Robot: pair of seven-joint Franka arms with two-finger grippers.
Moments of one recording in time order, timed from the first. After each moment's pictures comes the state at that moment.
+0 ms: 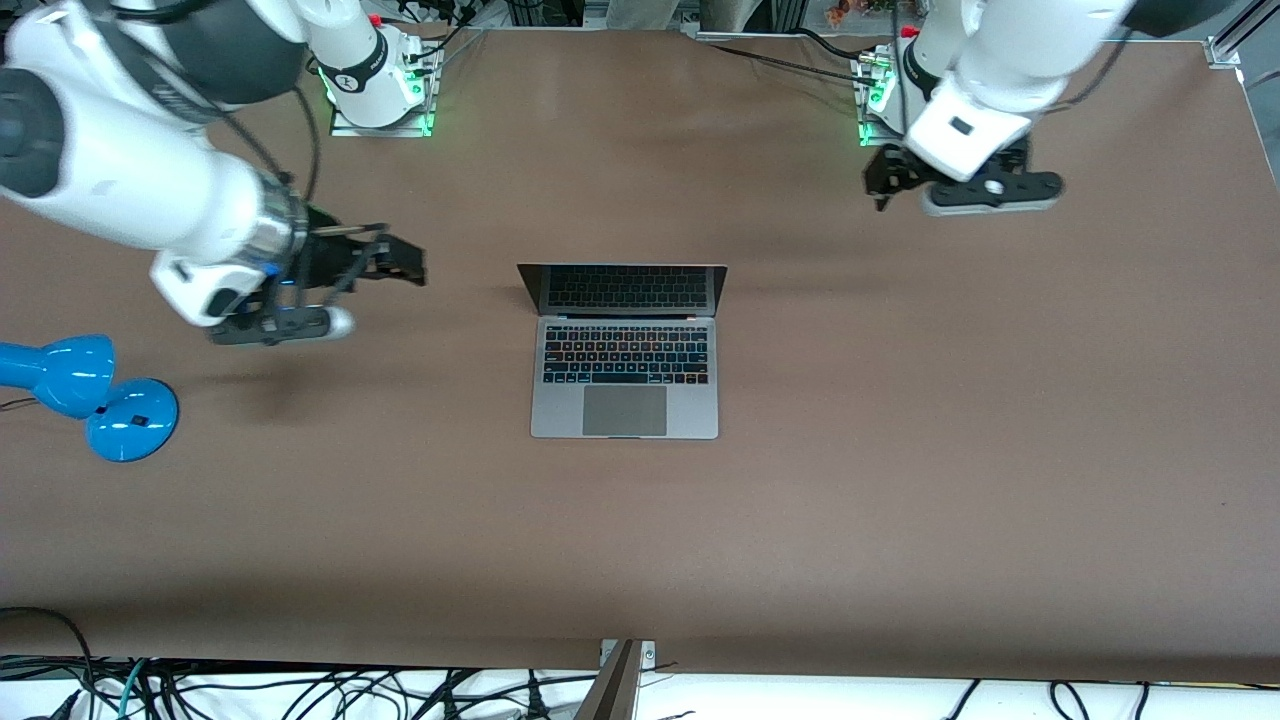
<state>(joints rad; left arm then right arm) -0.01 -0.17 -0.41 -1.96 -0.04 1.72 -0.49 0.36 0.33 -0.03 -1.30 0.25 1.51 0.32</state>
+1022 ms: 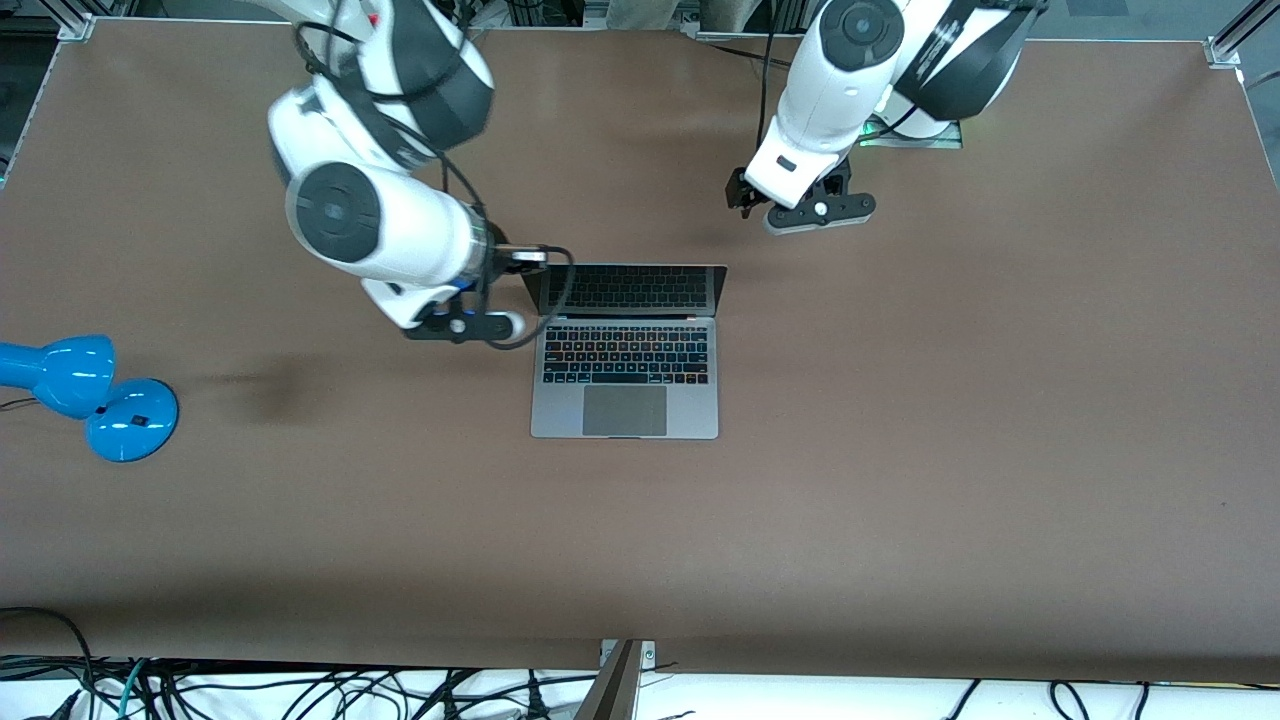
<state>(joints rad) -0.02 0.01 -0.65 -2.04 -0.12 1.94 -0.82 0.54 0.47 -0.03 -1.32 0.31 1.54 0.50</state>
